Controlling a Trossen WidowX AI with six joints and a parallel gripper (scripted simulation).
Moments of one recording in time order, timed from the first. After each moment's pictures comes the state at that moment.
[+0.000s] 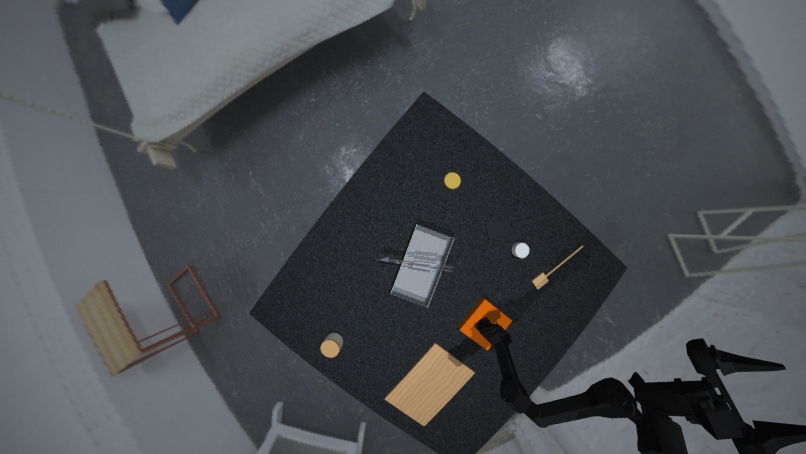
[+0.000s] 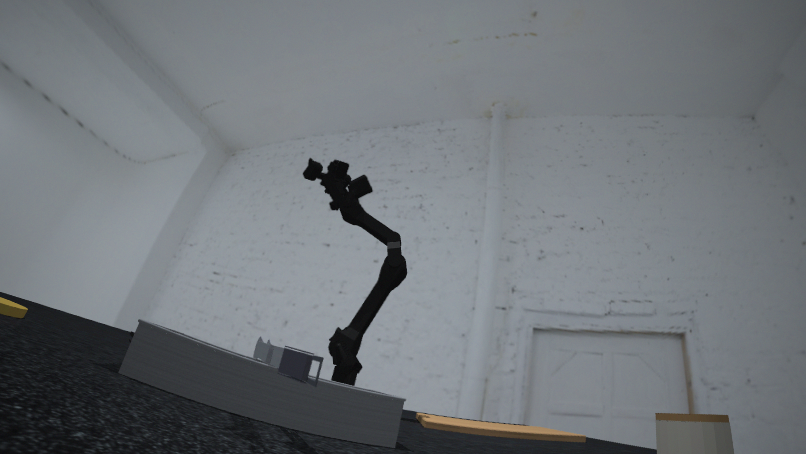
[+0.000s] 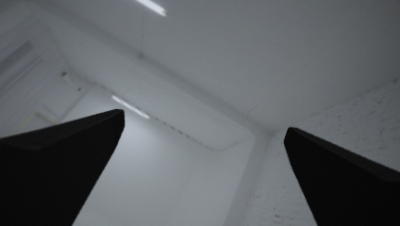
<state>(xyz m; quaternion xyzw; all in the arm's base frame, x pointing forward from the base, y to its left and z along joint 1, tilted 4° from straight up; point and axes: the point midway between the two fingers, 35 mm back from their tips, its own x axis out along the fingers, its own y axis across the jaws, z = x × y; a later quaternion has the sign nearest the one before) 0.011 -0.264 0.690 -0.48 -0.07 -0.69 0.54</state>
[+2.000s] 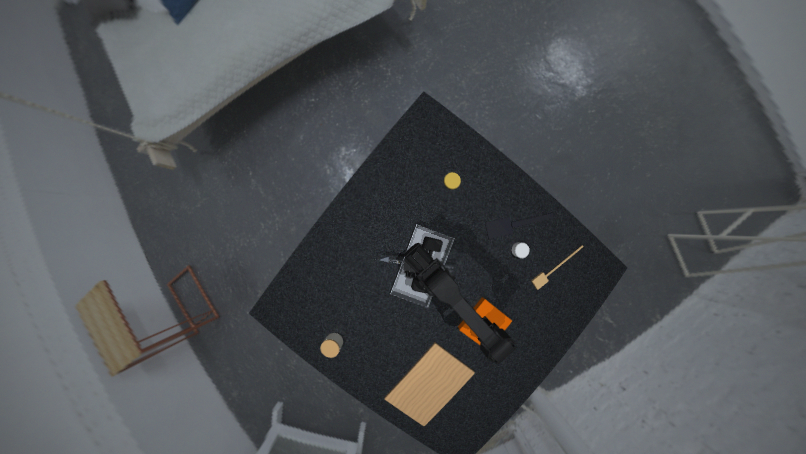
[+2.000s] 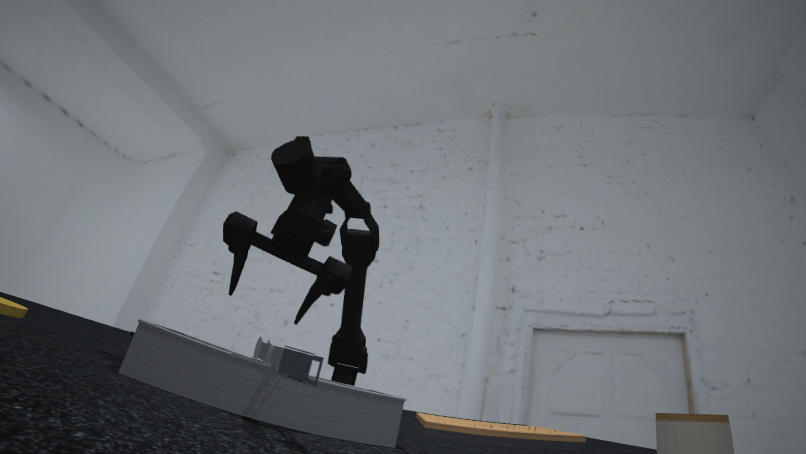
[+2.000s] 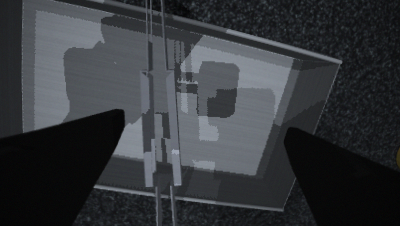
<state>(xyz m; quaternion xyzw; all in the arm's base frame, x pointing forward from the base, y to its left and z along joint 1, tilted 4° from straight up) 0.420 -0.007 0.112 -0.21 0.63 0.19 0.72</state>
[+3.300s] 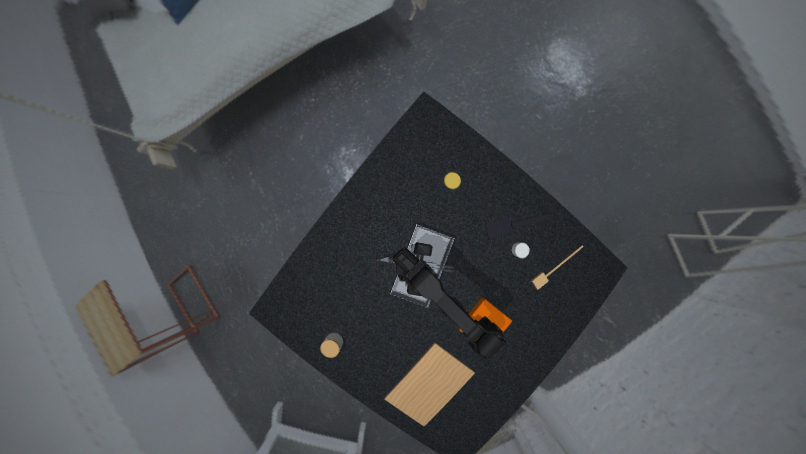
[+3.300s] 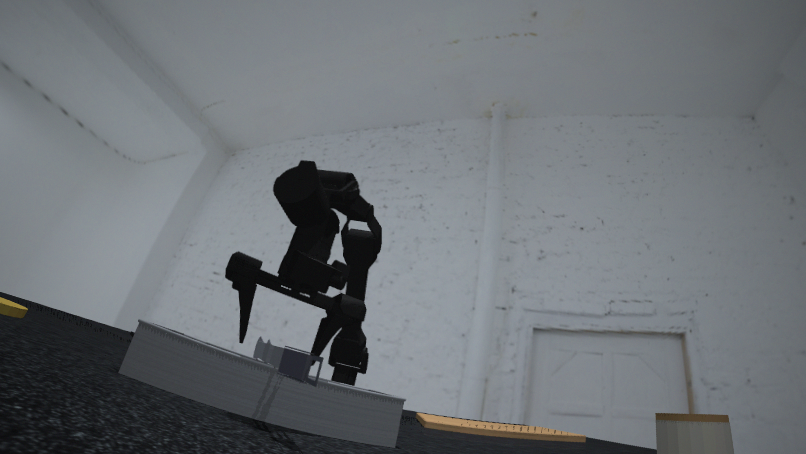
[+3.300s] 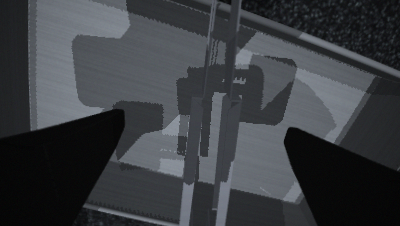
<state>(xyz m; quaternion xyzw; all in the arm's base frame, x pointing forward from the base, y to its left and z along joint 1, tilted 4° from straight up) 0.409 0.024 0.063 -0.22 0.67 0.23 0.67</state>
